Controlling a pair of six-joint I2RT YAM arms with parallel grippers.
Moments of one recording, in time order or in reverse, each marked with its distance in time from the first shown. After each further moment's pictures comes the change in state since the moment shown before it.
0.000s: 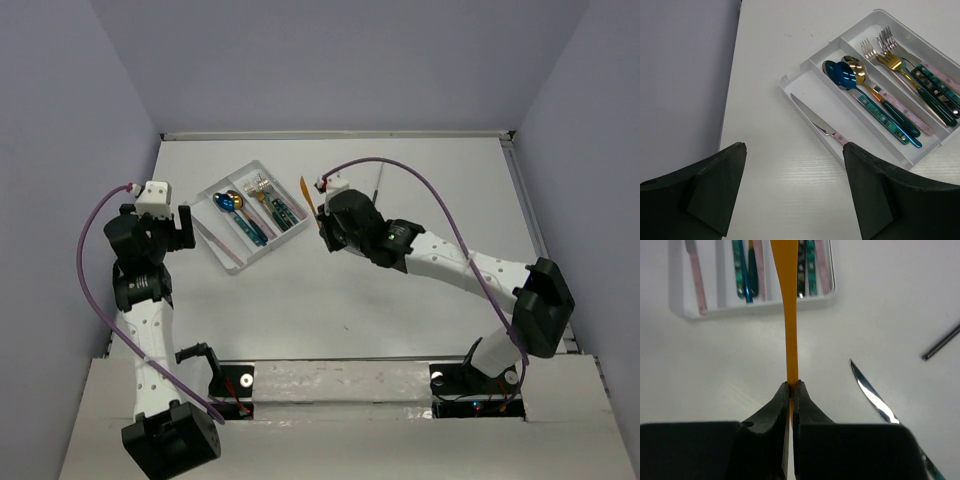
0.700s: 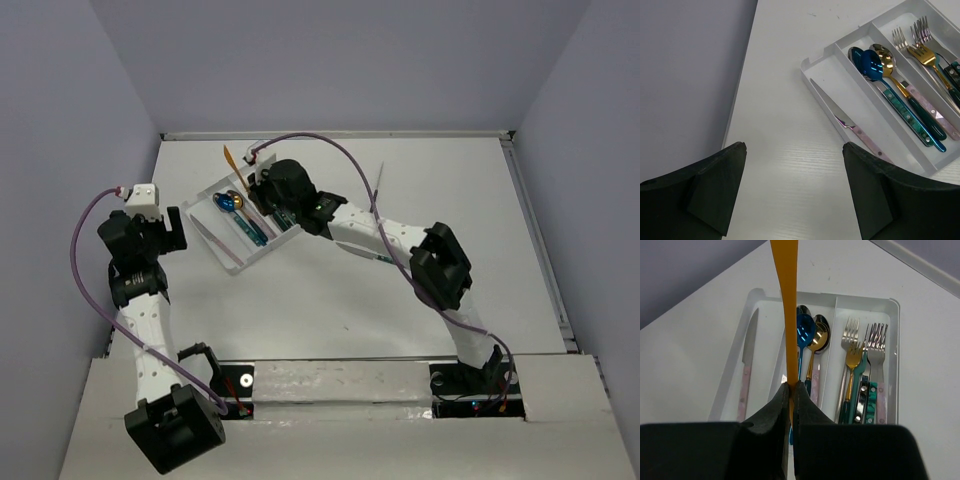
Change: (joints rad) left arm 0.078 0.051 -0.018 0.020 -0.032 -0.023; right arm 0.000 0.597 0.643 0.310 -0.180 -0.187
